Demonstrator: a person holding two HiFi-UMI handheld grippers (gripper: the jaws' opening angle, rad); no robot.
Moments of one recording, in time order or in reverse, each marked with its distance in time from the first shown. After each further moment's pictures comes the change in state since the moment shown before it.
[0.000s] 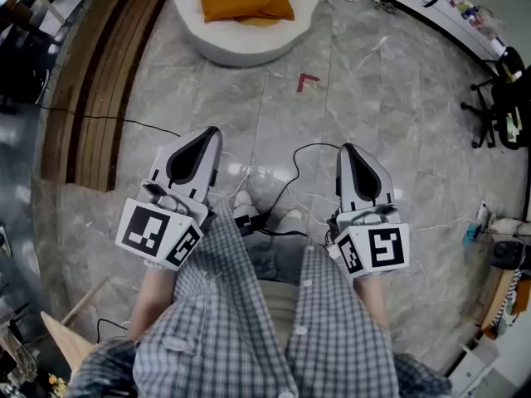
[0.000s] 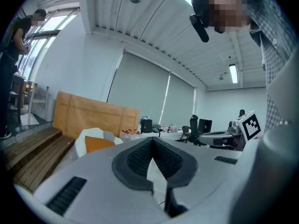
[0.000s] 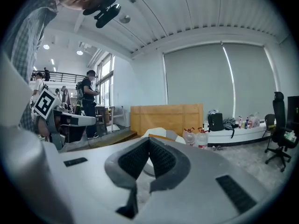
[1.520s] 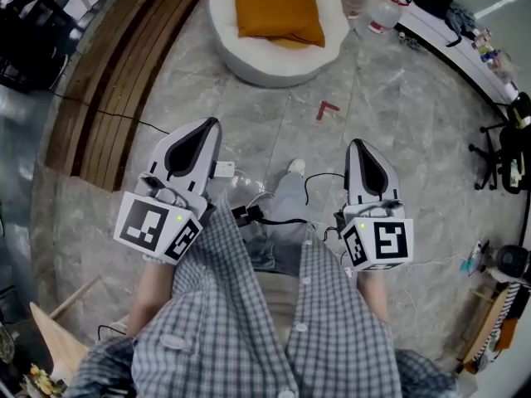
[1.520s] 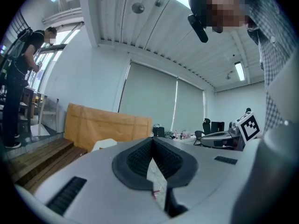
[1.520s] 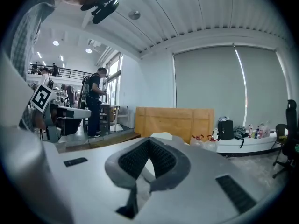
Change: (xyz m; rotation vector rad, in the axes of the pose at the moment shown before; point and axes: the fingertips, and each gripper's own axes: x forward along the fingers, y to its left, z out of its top) left arm -0.005 0.101 0.038 0.041 -0.099 0.115; right arm 0.104 0.029 0.029 -0.084 -0.023 0.060
